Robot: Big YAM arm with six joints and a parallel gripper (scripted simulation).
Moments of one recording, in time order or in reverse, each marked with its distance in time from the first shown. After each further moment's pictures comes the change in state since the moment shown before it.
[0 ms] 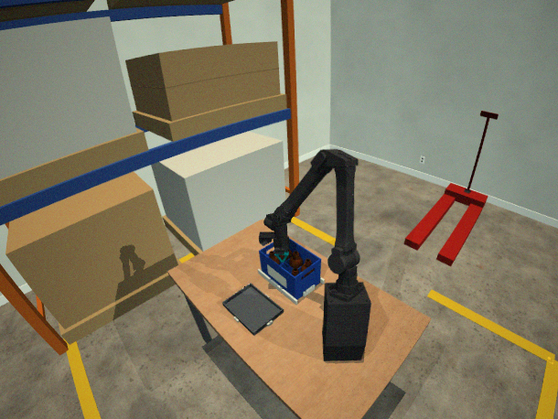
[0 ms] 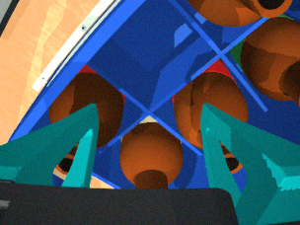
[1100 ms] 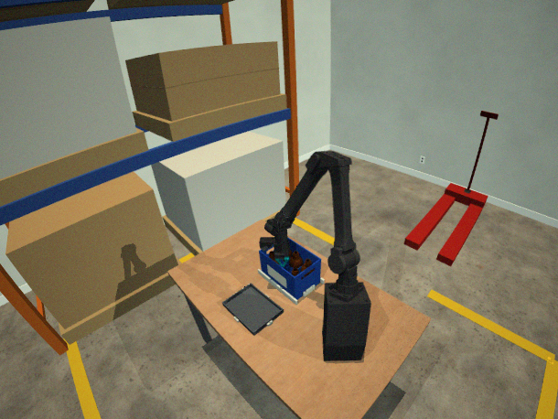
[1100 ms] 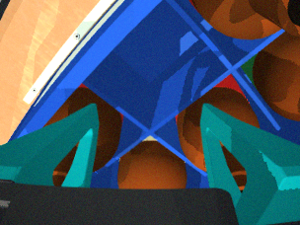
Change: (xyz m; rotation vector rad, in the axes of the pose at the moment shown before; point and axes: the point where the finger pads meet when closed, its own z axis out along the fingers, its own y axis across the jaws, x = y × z) arm 0.000 0.001 0.031 -0.002 0.002 0.000
